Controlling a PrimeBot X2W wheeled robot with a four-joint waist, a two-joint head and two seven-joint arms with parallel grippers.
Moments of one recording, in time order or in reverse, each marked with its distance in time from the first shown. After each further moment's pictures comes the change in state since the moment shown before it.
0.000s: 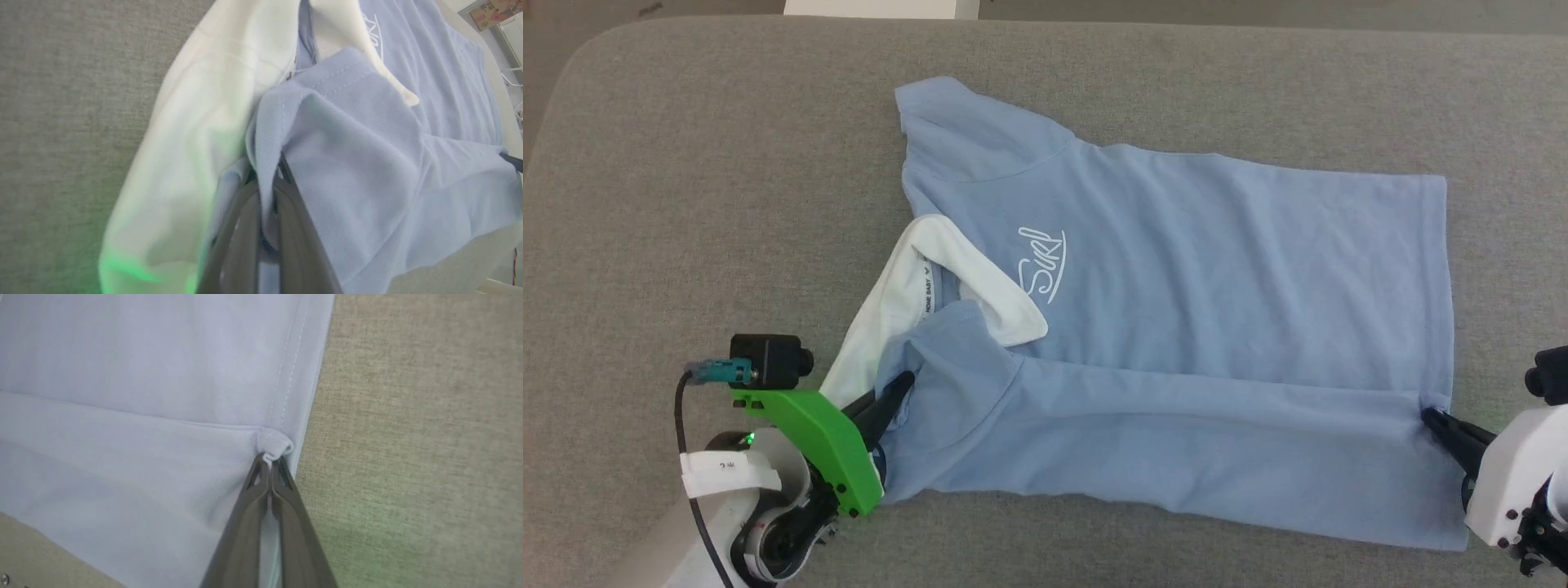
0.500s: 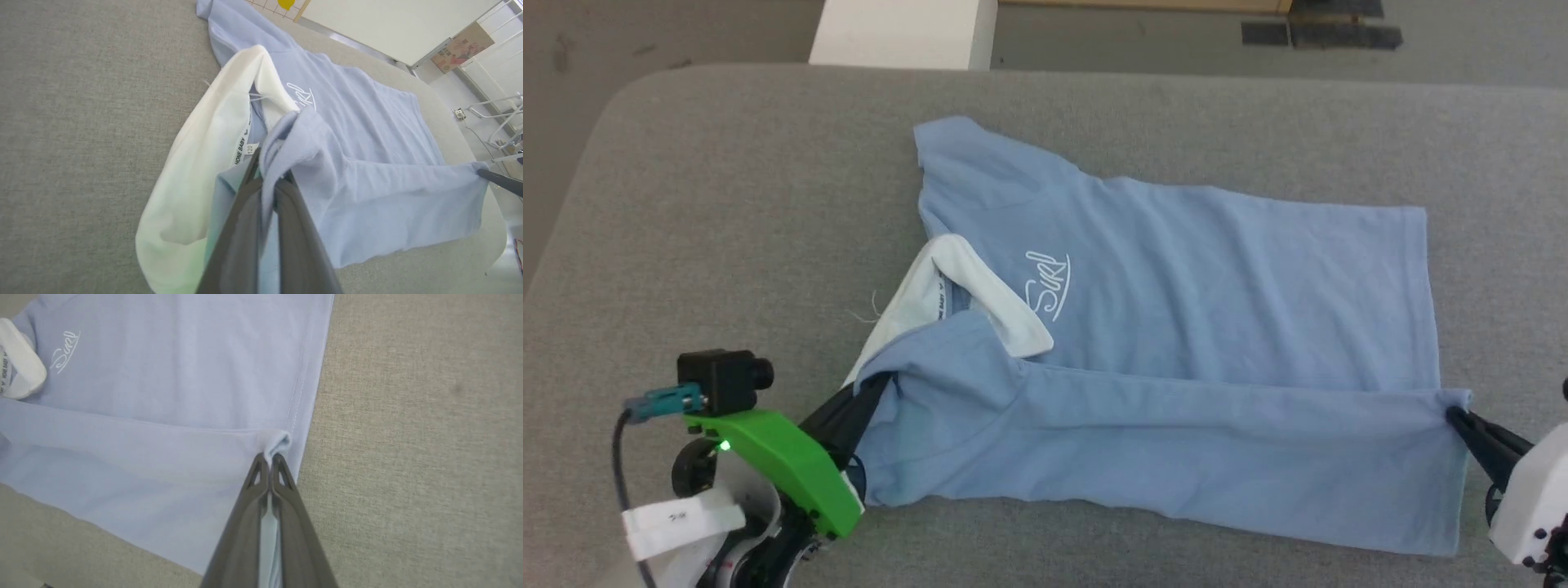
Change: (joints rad) left arm 0.129 0.084 0.081 -0.265 -0.008 0.028 -0.104; right arm 0.093 0.027 -0.081 -0.185 -0.006 0.000 0.010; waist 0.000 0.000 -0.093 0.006
